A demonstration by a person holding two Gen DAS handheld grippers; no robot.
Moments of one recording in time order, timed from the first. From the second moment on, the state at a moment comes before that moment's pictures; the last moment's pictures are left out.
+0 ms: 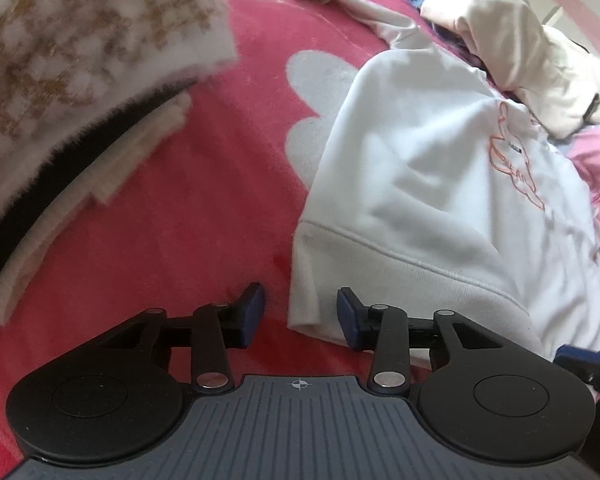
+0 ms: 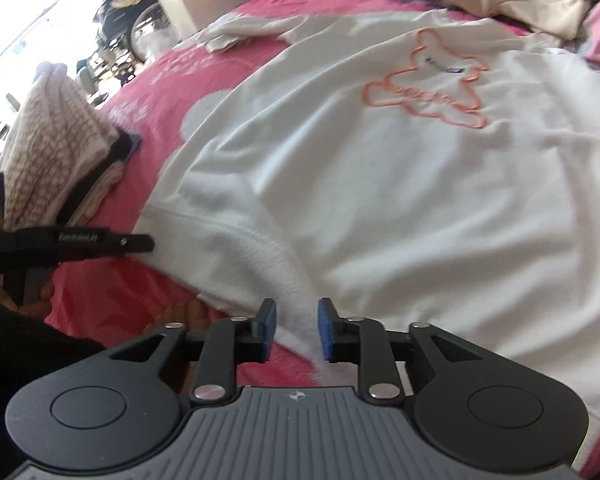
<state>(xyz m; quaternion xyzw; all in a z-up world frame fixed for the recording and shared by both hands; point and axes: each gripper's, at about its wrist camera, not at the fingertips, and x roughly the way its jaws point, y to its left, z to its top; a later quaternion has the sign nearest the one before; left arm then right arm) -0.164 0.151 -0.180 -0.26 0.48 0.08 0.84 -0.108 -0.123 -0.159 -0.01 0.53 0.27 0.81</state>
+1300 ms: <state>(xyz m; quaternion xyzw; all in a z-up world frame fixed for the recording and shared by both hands) -0.183 0.136 -0.154 -0.16 0.48 0.08 0.86 -0.101 -0.103 -0.173 -0.11 0.49 0.30 0.81</state>
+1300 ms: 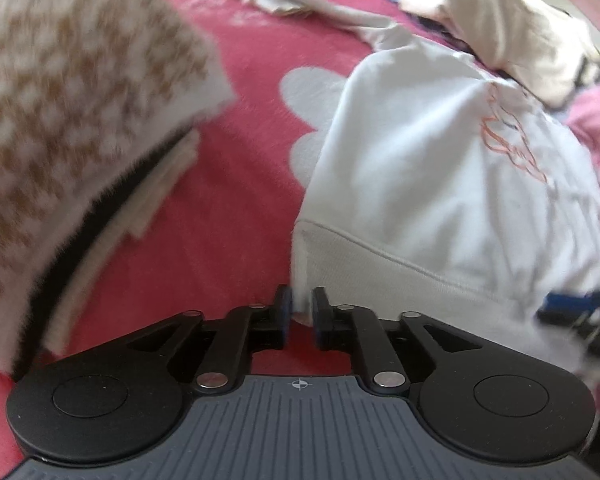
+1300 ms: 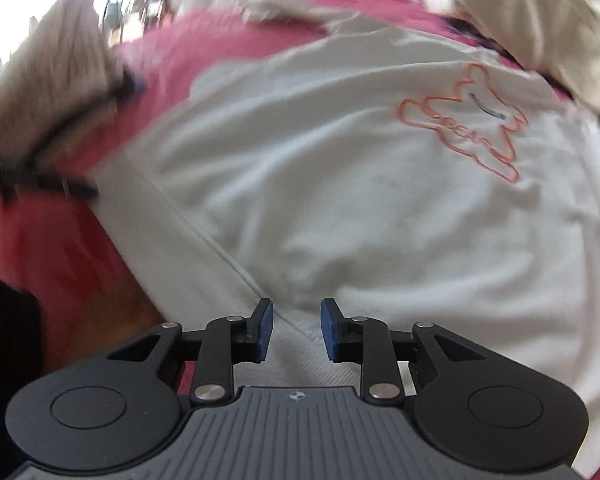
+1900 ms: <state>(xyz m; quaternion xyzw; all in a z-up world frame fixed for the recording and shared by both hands) -0.126 0.080 -0.124 -0.11 0.46 -0.07 0.88 -0.076 -0.283 -0.132 -0.05 0.61 0.12 0.78</state>
